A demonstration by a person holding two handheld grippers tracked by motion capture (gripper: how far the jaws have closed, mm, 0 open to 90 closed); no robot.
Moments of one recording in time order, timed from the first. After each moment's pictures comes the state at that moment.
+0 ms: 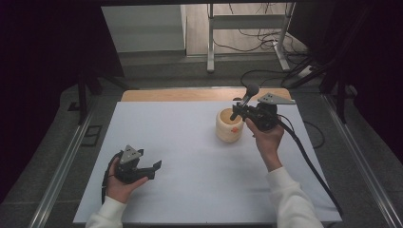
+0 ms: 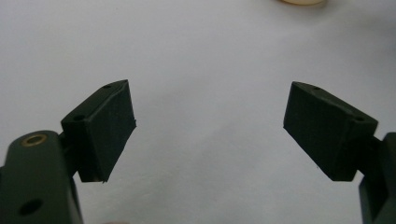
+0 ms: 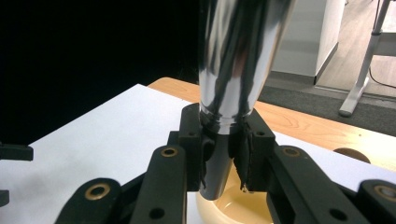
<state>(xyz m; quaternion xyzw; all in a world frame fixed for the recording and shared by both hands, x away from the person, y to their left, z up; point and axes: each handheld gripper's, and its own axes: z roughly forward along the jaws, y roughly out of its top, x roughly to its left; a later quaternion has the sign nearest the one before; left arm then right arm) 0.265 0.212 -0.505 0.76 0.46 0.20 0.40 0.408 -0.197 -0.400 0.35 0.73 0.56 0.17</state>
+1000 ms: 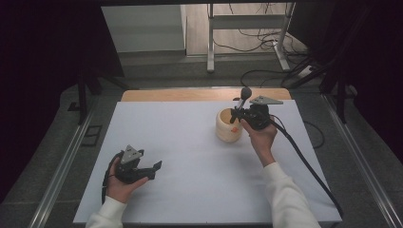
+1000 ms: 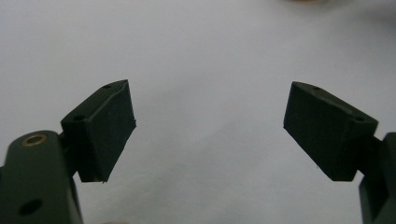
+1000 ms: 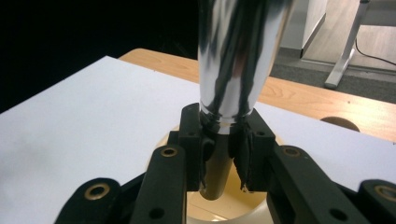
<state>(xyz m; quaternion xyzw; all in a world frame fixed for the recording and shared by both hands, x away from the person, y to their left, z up) 0.266 0.212 -0.507 0.77 0.46 0.20 0.40 0.443 -0.191 -0.444 0.38 0.75 0.51 0.17</state>
